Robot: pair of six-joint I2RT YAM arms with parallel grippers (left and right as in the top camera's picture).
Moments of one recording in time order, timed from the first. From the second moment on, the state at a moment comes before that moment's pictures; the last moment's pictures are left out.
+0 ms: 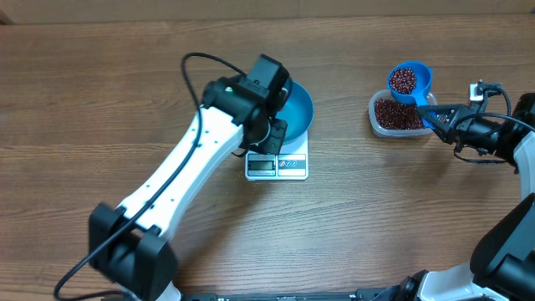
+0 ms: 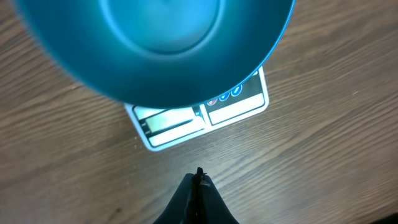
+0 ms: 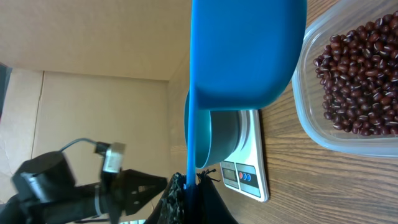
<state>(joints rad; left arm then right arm) -0.56 1.81 1.64 -1.17 0.08 -0.22 -0.54 1.71 1.22 -0.86 -1.26 0.05</state>
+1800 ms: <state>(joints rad) -0.64 1.99 1.54 -0.96 0.07 0.14 -0.54 1.71 1.22 -0.86 -1.26 0.05</state>
